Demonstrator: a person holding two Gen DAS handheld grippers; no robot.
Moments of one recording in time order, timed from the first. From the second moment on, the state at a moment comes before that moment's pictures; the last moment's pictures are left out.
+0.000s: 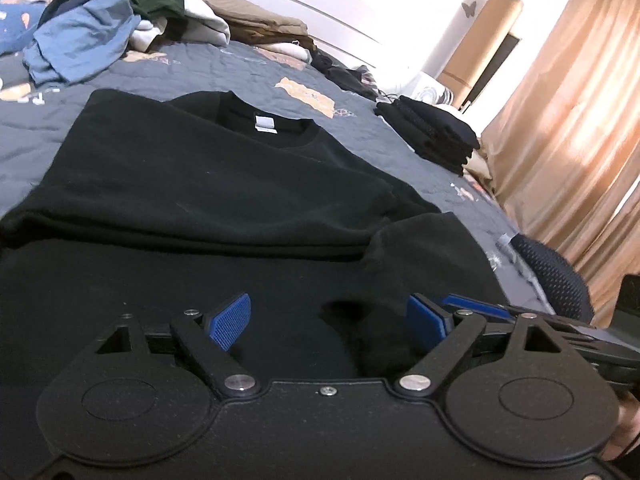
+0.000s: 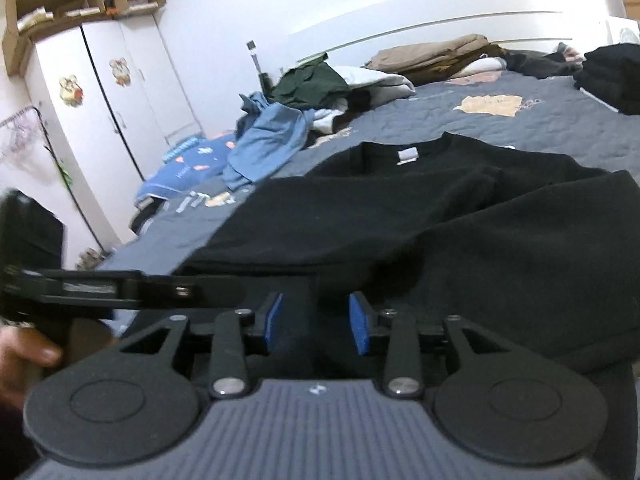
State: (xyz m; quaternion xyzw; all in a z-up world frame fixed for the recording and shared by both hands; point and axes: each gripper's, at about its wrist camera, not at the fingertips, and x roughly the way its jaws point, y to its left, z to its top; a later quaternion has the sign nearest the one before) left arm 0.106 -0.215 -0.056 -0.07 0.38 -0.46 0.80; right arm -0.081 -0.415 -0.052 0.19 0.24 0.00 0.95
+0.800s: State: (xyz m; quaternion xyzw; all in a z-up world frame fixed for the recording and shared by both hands) left arm 0.122 -0.276 -0.104 -0.08 0.39 -0.48 0.78; right arm -0.080 -0.477 -0.067 0.25 0.24 -0.12 0.93
